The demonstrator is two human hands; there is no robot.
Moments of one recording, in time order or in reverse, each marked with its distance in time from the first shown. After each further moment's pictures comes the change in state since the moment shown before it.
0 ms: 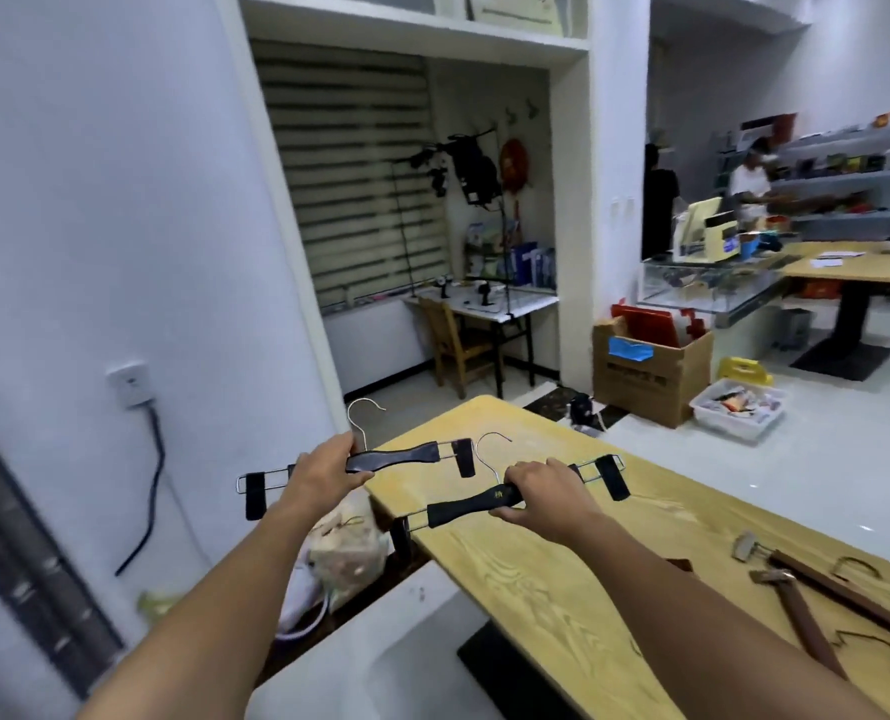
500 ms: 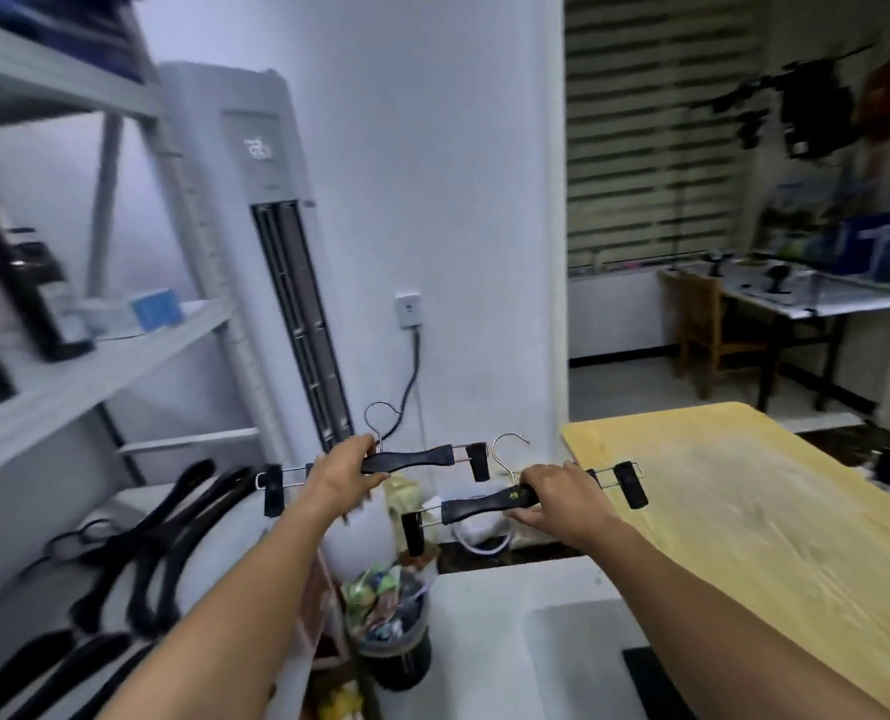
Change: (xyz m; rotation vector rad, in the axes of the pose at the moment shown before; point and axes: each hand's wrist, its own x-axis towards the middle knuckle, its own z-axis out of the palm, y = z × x) left_hand -0.177 -0.136 -0.083 0.161 0.124 -0.508; right_hand 0.064 -0.187 0.034 0.202 -0.067 -0.482
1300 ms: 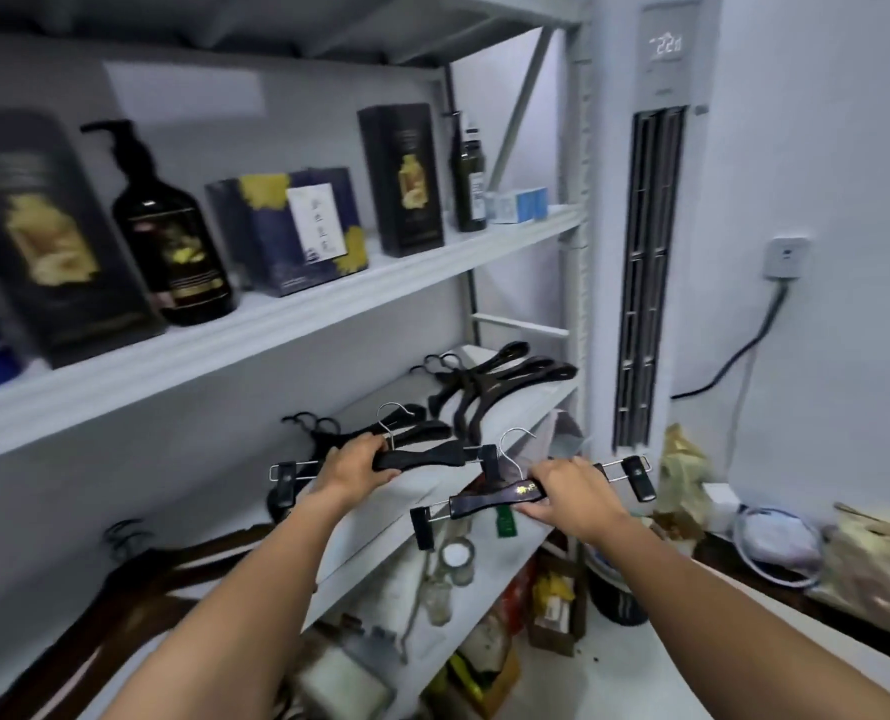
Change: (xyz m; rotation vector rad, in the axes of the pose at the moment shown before) left_hand -0.316 -0.121 -0.069 0.210 0.135 -0.733; right_hand -0.010 -0.250 0.045 0.171 -0.105 -0.788
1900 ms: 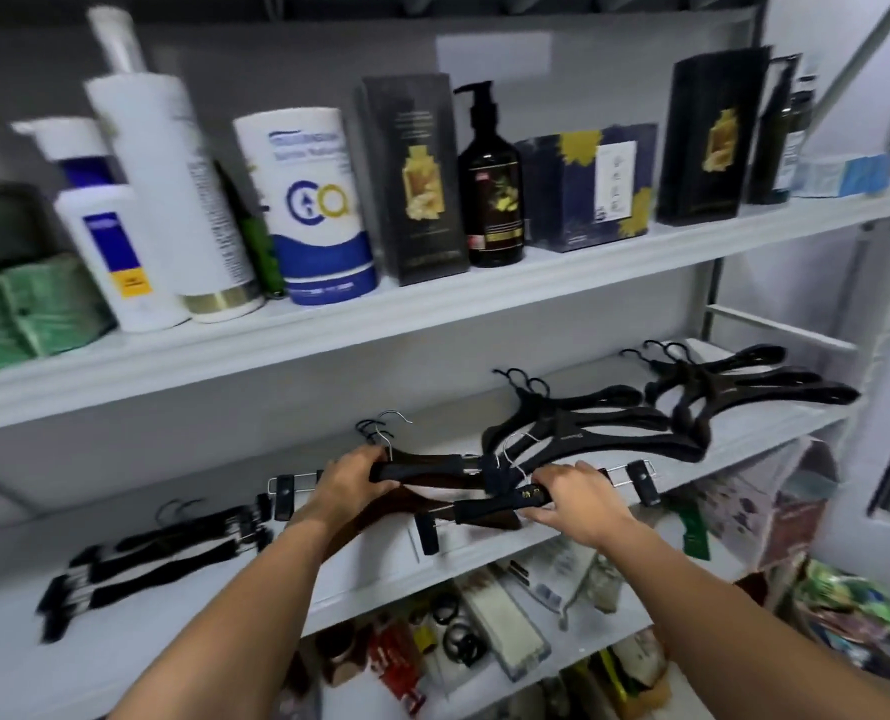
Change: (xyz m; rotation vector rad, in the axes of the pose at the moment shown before) left_hand -0.215 -0.198 -0.073 0.008 0.118 -0.470; right_hand 0.056 -0.242 0.013 0.150 -0.027 -0.434
